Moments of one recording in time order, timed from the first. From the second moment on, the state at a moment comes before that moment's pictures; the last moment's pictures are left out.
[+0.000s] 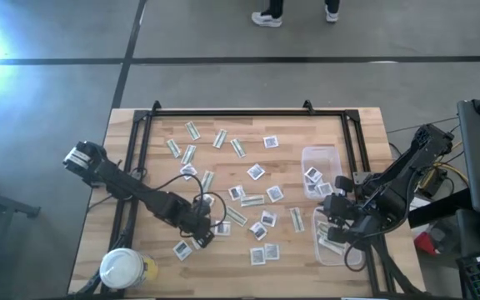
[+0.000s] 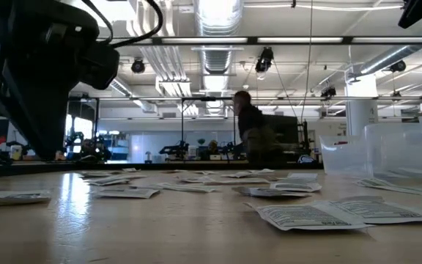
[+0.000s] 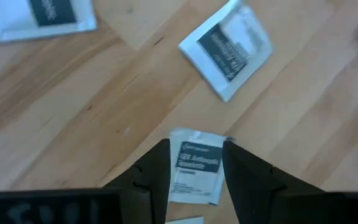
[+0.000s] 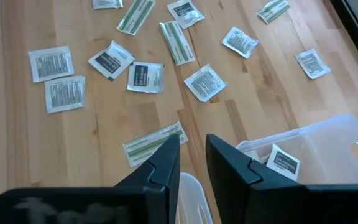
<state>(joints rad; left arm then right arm) -0.46 1.53 0.91 -0.53 -0.03 -1.27 0.82 1.21 1.09 -1.16 0.63 0.94</state>
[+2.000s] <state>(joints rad) -0.51 1.70 0.84 -0.44 -0.15 -1.20 0.82 1.21 1.09 -1.16 0.63 0.94</state>
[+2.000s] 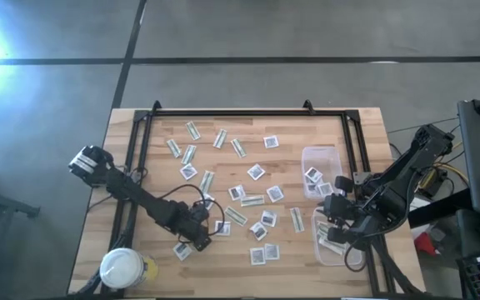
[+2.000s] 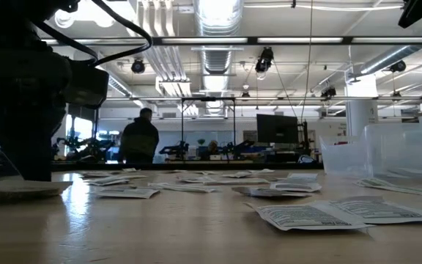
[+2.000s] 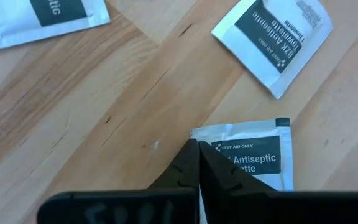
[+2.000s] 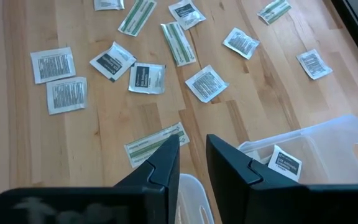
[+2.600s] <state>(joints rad) -0.50 1.59 0.84 -0.57 -0.33 -1.16 0.82 1.21 1.09 -1.15 0.63 0.93</state>
